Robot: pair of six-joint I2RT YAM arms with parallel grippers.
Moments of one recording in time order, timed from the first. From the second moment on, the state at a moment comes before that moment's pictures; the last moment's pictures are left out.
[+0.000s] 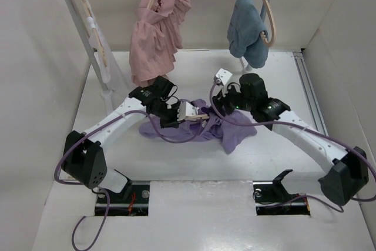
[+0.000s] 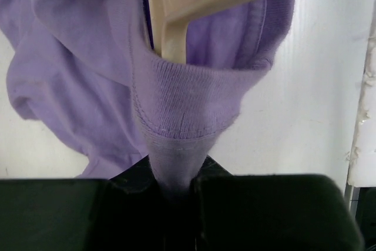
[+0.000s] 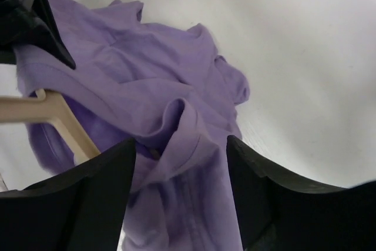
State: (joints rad) left arm -0.56 1.44 1.16 -0.89 0.51 0.96; right arm 0.61 1.30 1.04 -0.25 -0.32 -0.19
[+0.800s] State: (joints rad) left arm -0.53 1.44 1.20 -0.91 0.59 0.96; right arm 0.62 1.08 1.02 -0.37 -0.36 -0.40
